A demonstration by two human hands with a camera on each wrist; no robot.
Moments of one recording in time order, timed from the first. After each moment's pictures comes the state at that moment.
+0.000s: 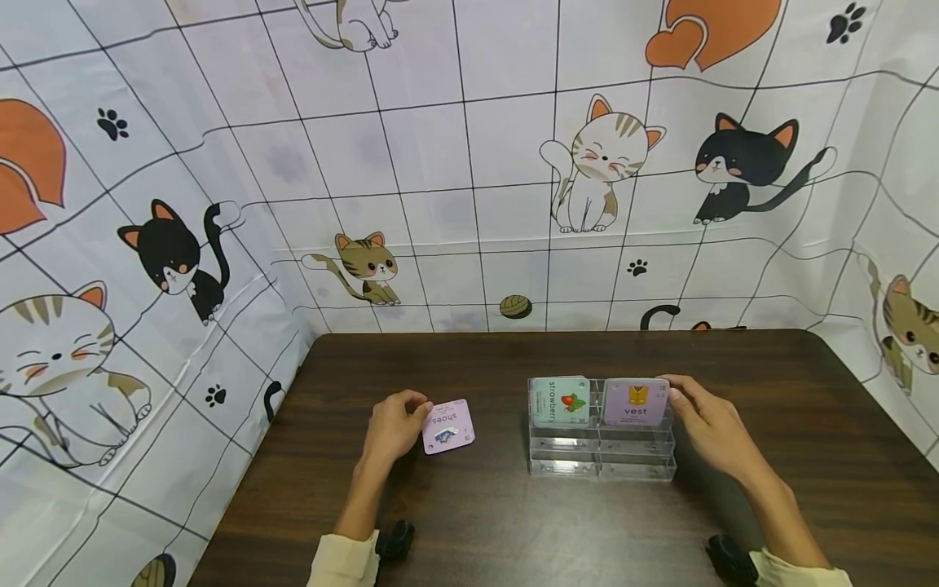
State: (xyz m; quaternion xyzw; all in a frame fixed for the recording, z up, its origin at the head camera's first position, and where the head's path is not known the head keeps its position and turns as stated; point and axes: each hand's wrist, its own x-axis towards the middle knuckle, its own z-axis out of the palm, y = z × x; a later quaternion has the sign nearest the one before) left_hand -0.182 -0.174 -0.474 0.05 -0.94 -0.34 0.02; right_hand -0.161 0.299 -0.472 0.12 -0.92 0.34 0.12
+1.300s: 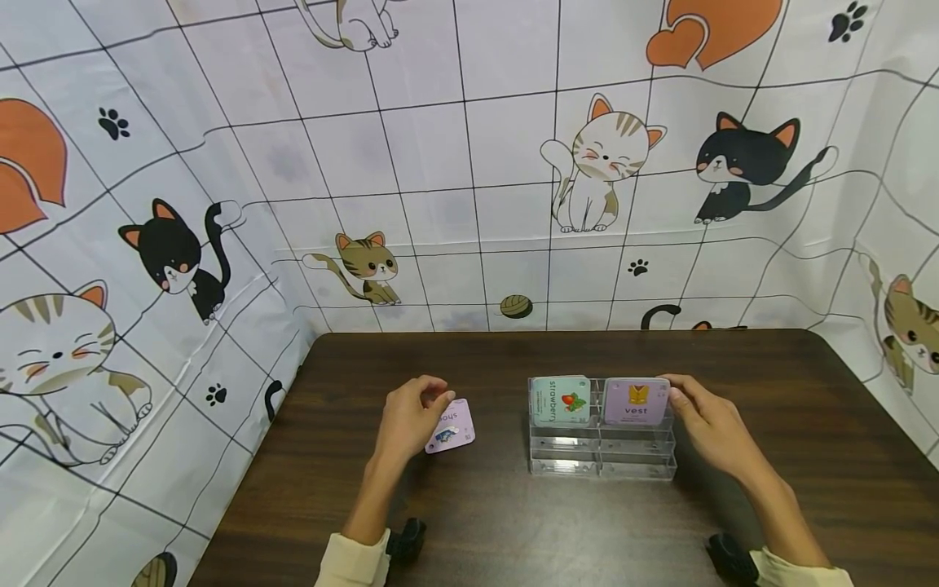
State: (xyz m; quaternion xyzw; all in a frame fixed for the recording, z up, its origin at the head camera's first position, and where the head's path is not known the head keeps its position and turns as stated) left_hand -0.173 -0.146 -0.445 -0.02 -0.92 -0.37 0.08; right_hand -0.162 0.299 -0.472 0.11 -0.93 0.34 0.12
